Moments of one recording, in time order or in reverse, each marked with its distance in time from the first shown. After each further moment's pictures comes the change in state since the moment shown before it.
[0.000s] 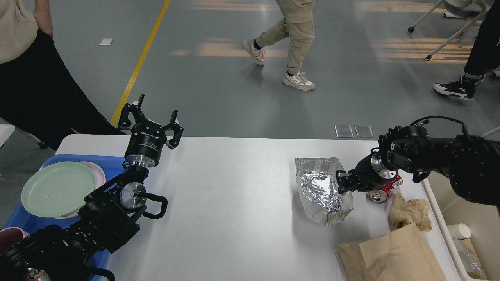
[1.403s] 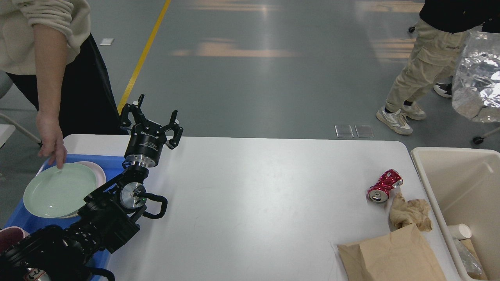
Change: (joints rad) left arm 0.000 0.000 0.000 0.000 0.000 0.000 0.000; right arm 0.430 -0.599 -0.208 -0.059 0.003 0.010 0.000
